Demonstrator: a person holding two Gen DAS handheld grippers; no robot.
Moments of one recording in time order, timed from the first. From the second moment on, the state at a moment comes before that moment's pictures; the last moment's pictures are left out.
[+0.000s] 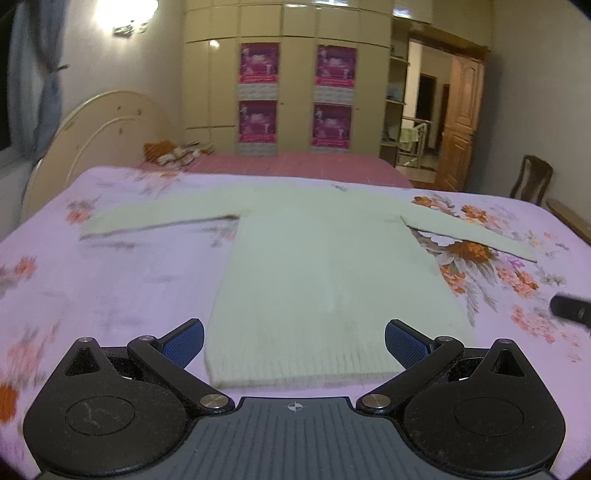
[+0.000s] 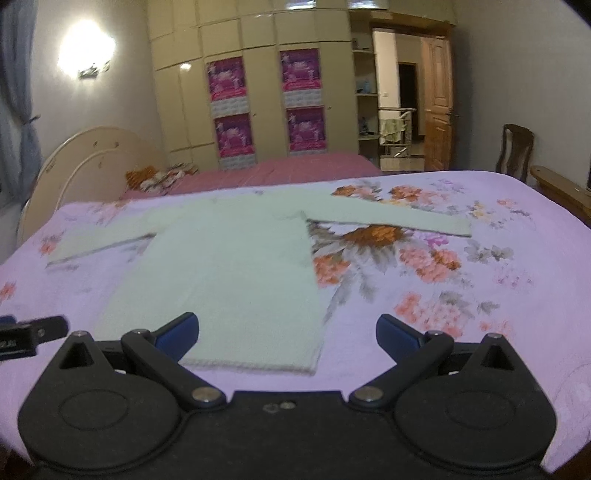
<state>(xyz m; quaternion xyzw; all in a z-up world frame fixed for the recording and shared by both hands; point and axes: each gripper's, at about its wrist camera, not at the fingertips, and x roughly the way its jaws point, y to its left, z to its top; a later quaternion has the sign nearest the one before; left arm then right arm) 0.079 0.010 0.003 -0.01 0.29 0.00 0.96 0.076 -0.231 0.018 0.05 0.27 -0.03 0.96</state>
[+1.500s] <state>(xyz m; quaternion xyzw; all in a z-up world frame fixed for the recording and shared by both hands) 0.458 -0.013 -0.105 -0.04 0.35 0.03 0.93 0.361 -0.566 -0.129 0.40 0.20 -0.24 0.86</state>
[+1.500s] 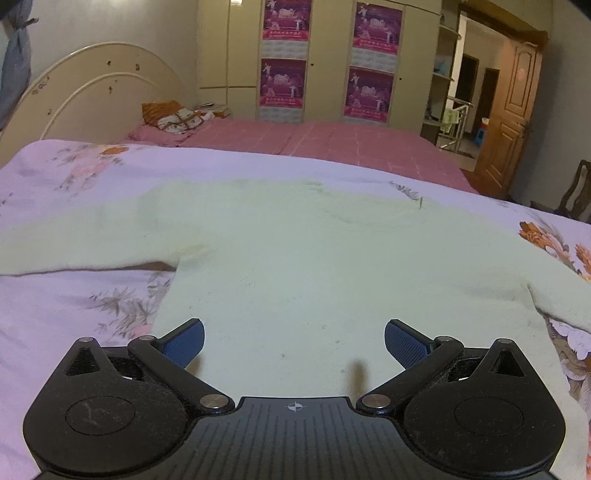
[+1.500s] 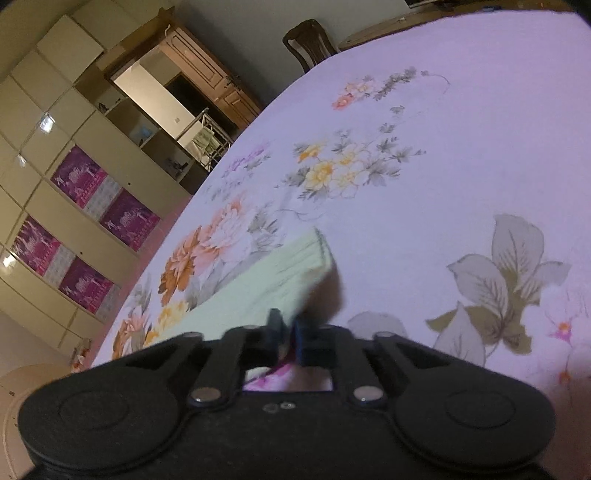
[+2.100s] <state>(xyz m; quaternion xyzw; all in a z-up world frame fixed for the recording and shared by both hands) 0.511 0.027 -0.088 -0.06 0.35 -0.04 0.93 0.446 -0.427 -0.083 0.25 0.24 -0.14 0.93</state>
